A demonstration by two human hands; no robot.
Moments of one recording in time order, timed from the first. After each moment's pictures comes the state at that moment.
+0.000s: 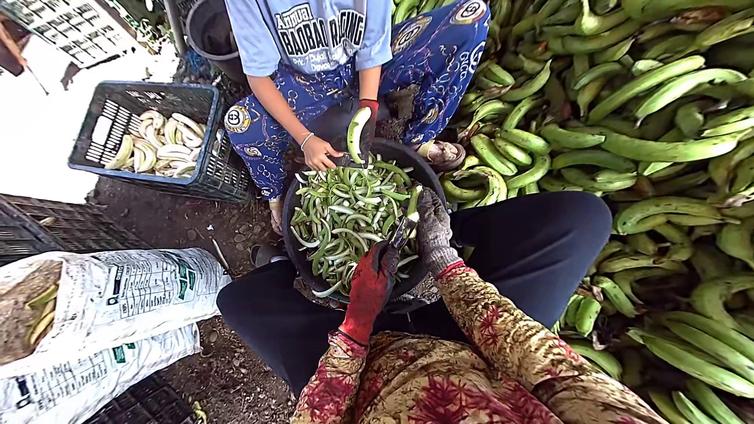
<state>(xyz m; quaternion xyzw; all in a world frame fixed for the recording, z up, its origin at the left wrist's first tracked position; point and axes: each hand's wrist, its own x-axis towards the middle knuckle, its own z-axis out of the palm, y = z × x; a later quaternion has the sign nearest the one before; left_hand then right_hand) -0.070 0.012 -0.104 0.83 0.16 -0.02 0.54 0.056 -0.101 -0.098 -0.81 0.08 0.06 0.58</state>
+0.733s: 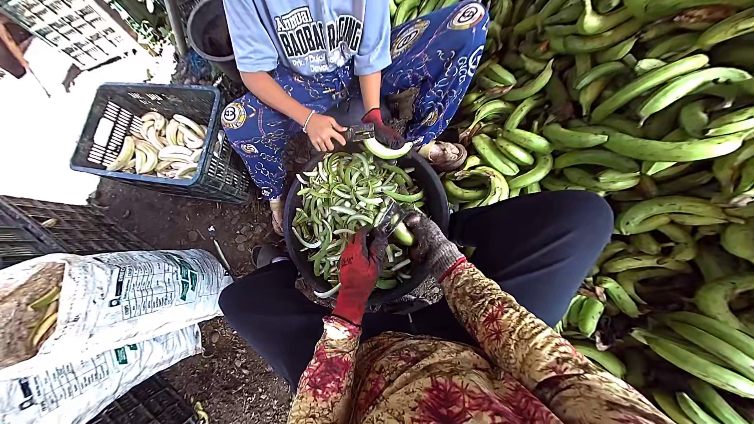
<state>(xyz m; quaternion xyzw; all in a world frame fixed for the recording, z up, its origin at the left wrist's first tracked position) -0.044 0.041 -0.123 0.90 0.17 0.04 0.40 0.058 -0.096 -0.123 -0.56 0.18 0.32 0.74</state>
